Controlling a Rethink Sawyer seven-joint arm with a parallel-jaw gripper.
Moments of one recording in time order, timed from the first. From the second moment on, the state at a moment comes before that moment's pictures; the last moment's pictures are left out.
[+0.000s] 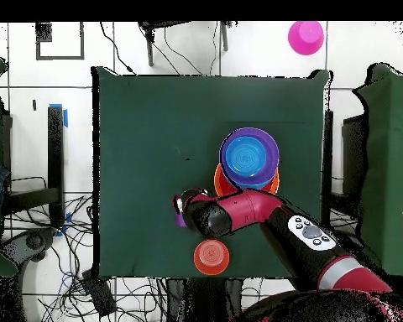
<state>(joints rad) -0.71 -0.49 0.55 1.95 -0.67 0.25 1.68</state>
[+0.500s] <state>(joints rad) -0.69 -0.54 0.56 1.95 -0.60 0.33 1.68</state>
